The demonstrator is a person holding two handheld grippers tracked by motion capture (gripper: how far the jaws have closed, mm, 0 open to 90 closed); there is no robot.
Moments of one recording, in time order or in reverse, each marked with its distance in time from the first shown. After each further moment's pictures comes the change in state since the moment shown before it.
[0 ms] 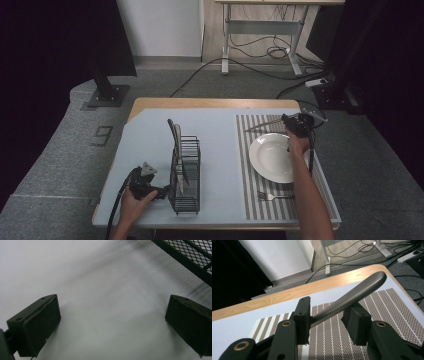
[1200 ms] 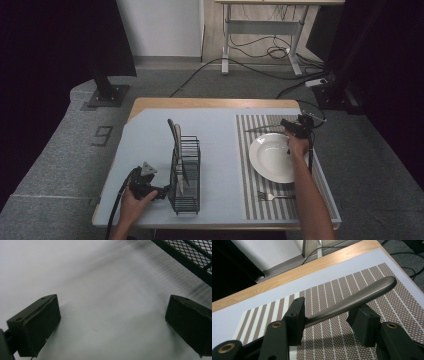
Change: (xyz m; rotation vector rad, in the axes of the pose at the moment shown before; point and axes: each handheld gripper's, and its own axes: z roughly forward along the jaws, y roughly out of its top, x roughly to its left) left arm 0.000 0.000 0.000 0.000 0.000 0.000; right arm -0.009 -0.006 0.009 0.132 -0.067 0.072
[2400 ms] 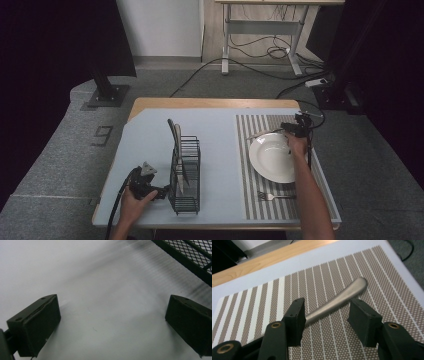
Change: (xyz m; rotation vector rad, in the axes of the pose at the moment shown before) left arm 0.000 0.000 0.000 0.000 0.000 0.000; right arm 0.000 0.003 0.010 0.147 -0.100 -0.034
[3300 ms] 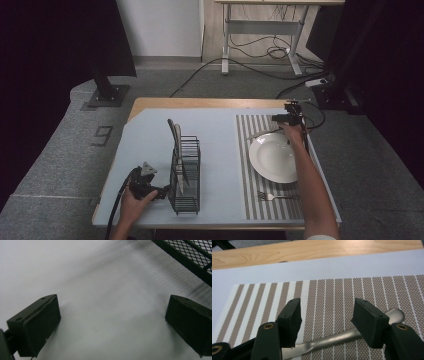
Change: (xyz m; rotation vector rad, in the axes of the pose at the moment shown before) left arm 0.000 0.000 0.000 0.000 0.000 0.001; right arm 0.033 0.038 0.023 0.120 0.064 -0.217
